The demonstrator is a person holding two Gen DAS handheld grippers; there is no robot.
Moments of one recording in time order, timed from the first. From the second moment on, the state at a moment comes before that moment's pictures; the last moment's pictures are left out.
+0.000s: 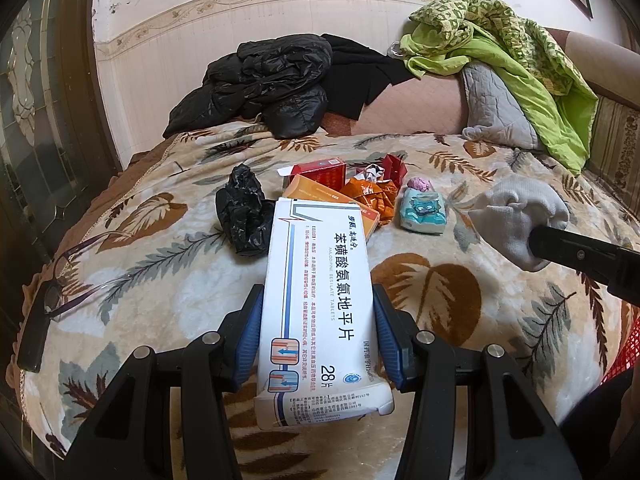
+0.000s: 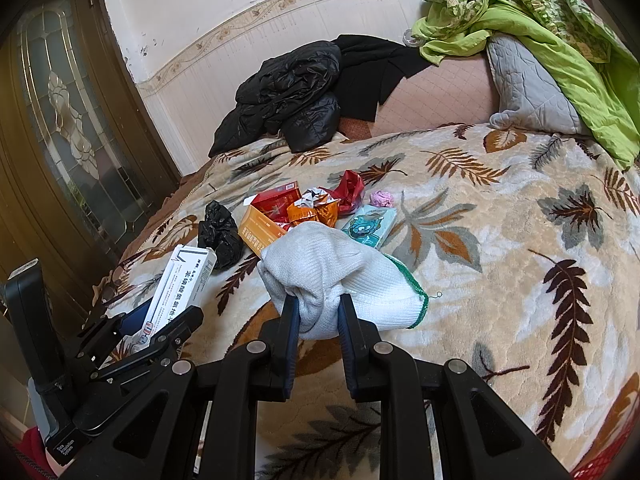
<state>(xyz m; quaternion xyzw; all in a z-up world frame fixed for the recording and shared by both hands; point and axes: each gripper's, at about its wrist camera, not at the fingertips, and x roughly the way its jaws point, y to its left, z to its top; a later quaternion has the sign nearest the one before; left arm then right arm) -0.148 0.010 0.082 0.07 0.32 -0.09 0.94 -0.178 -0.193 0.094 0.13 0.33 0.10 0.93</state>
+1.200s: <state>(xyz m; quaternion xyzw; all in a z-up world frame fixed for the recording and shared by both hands) -0.155 0.008 0.083 0.08 0.31 -0.09 0.94 -0.171 -0.199 0.091 0.19 0.34 0.10 0.92</state>
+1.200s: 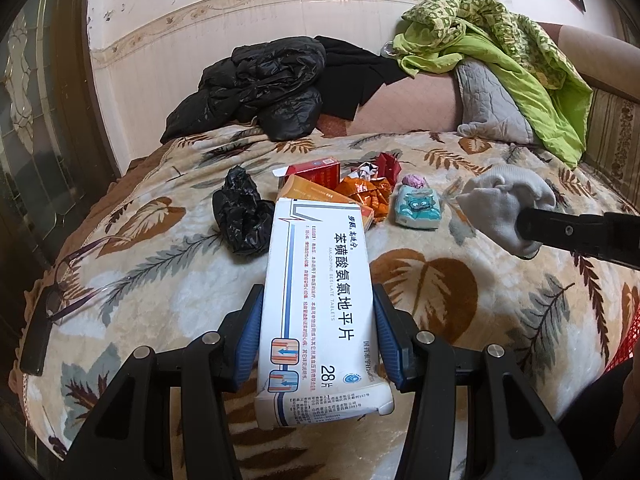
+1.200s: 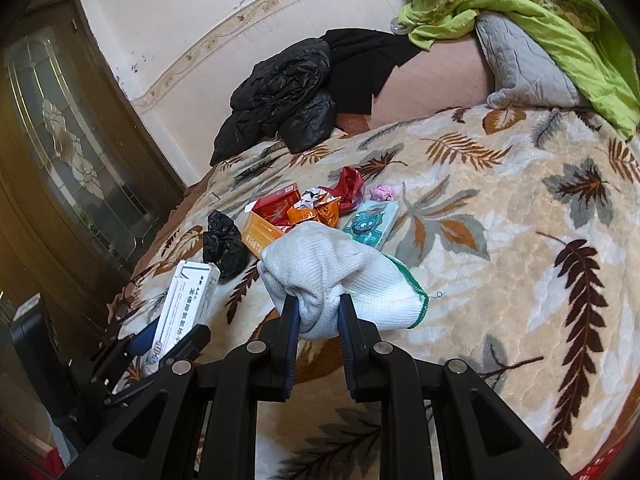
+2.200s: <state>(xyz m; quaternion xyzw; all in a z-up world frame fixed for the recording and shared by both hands) -0.167 -0.020 0.089 0.04 0.32 -0.14 0.94 -0.197 -0.231 0.104 0.23 0.31 0.10 0.92</state>
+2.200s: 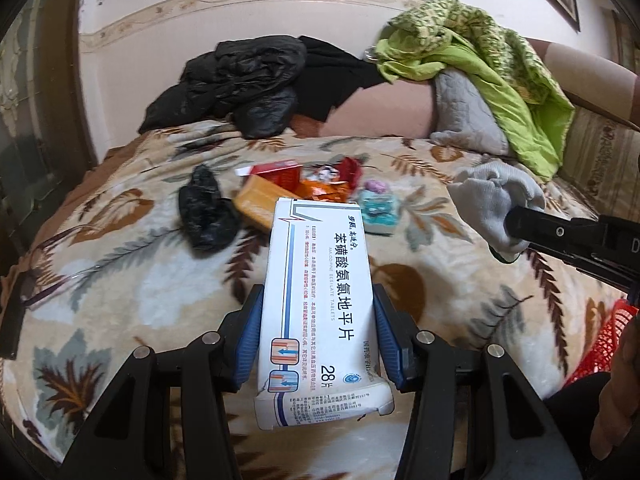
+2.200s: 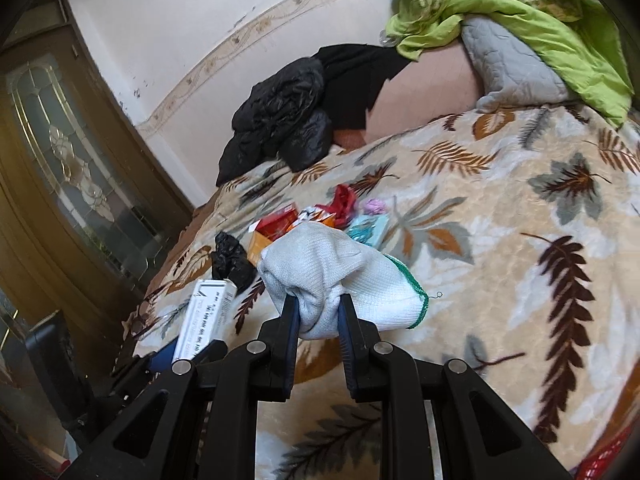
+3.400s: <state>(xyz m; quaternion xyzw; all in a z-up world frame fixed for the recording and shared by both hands) -0.308 -0.336 0.117 0.14 0.38 -0.55 0.73 -0.469 -0.492 0.090 0.40 0.24 -0.20 0.86</state>
